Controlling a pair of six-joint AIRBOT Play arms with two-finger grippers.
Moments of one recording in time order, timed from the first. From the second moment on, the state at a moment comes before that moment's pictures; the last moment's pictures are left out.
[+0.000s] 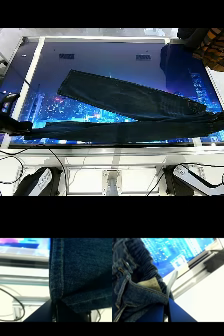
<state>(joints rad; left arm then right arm) 0.37 -0.91 0.96 1.58 -1.64 -1.23 -0.73 -1.14 1.32 -1.77 1.48 1.45</state>
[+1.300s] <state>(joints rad) 0.07 -1.87 2.03 1.48 -1.30 -1.55 -0.74 -1.41 1.32 -1.63 1.12 1.63</state>
